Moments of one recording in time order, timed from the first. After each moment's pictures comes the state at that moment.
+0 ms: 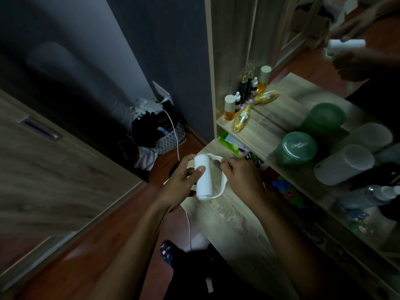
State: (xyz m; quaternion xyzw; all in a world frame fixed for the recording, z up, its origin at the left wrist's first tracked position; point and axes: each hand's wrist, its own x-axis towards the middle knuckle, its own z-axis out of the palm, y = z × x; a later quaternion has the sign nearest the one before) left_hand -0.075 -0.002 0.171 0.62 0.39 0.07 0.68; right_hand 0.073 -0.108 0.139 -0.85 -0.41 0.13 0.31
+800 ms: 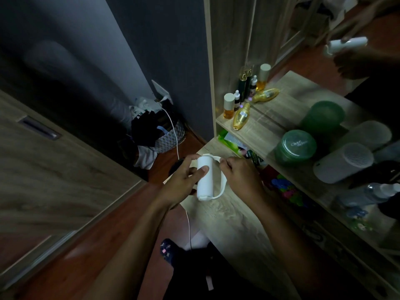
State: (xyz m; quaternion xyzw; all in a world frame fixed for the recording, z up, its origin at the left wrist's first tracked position) left_hand -0.072 -0.001 0.165 0.64 0.38 0.04 0.67; right_hand 0.072 -0.109 0.138 -0.83 -0.42 0.14 0.33
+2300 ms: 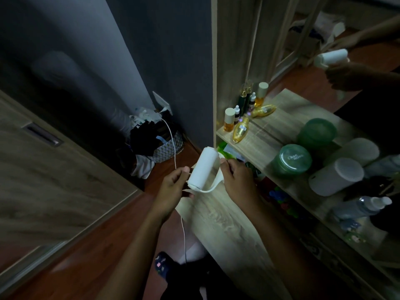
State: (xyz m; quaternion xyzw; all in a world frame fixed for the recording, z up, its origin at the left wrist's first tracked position) left_hand -0.090 0.009 0.170 0.59 0.41 0.16 0.67; right_hand 0.063 -0.100 0.156 -0.79 -0.35 0.17 0.46
